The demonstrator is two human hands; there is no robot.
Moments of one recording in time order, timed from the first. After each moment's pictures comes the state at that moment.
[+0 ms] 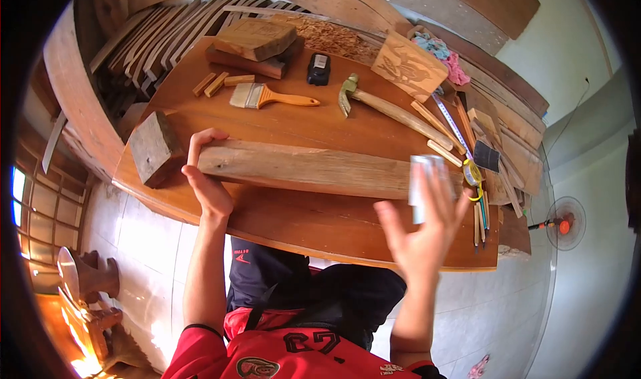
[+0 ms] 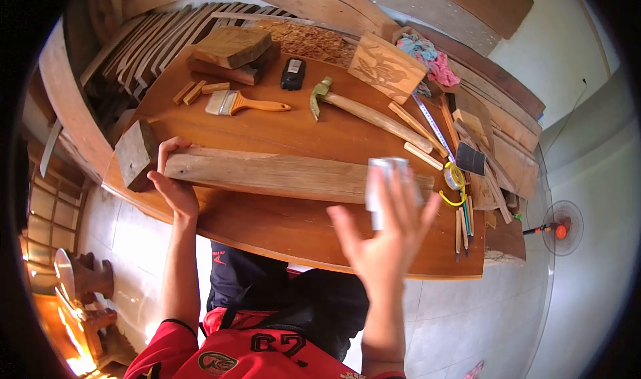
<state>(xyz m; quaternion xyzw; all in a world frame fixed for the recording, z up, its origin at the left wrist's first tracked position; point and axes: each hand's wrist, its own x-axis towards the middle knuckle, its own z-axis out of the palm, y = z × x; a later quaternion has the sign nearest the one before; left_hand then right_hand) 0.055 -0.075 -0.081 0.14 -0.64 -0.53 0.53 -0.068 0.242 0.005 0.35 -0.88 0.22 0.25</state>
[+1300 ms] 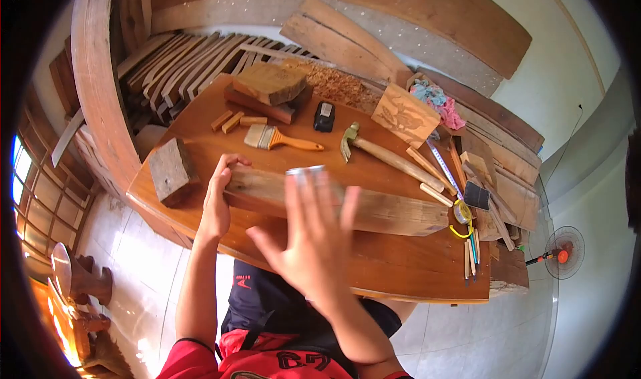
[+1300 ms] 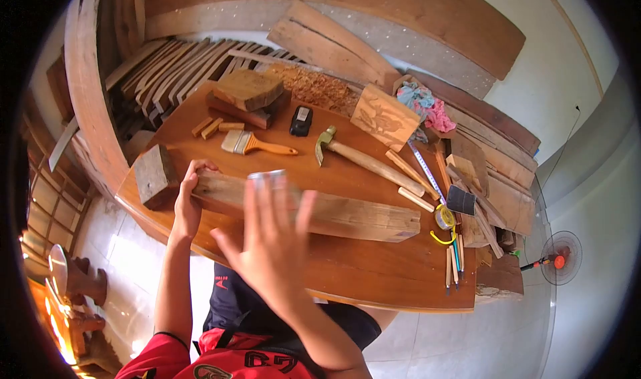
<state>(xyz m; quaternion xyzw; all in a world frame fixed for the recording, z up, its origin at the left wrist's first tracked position) 0.065 -0.085 -0.050 0.13 -0.67 -0.62 0.39 -0.004 0.115 0.009 0.49 -0.81 0.25 0.20</state>
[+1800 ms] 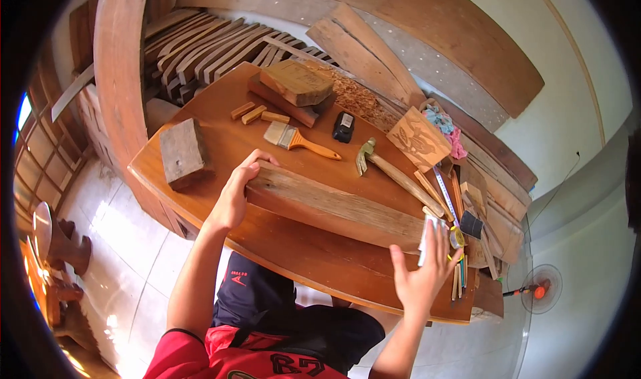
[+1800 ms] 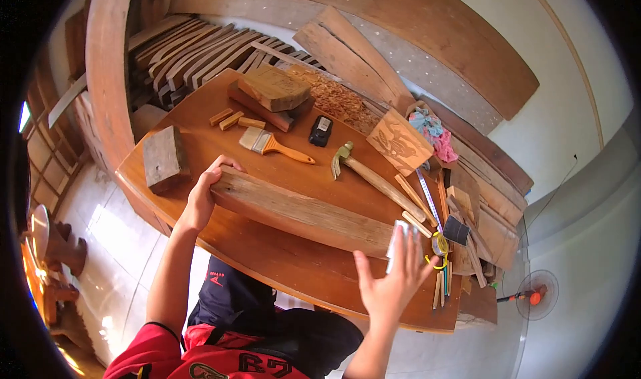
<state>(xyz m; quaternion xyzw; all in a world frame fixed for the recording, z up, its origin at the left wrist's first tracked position) 0.071 -0.090 -0.042 0.12 -0.64 -0.69 0.32 -0.083 0.247 0.006 0.32 -0.90 0.13 0.28</state>
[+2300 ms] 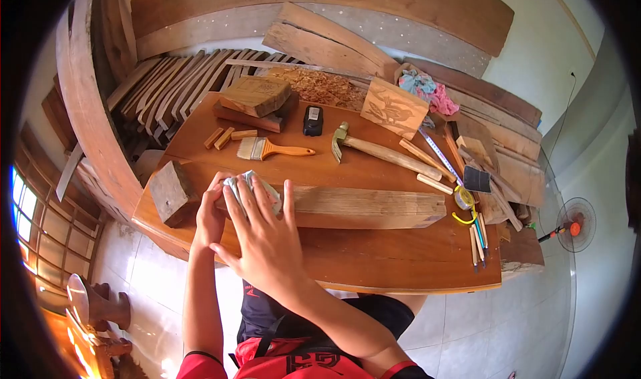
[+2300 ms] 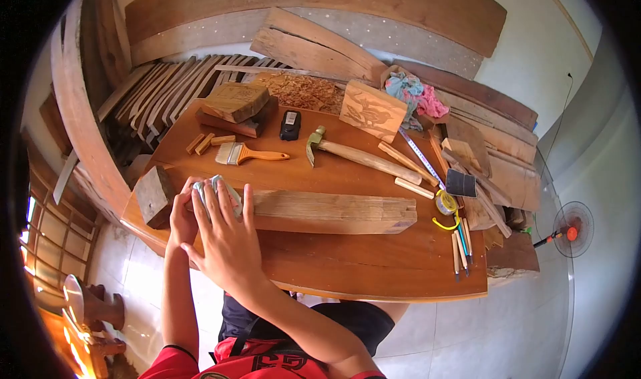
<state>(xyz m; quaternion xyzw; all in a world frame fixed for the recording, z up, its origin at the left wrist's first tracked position) 0.076 -0.107 -0.056 0.08 -0.55 -0.79 0.27 0.023 0.067 0.001 0.55 -0.76 0.31 0.16</state>
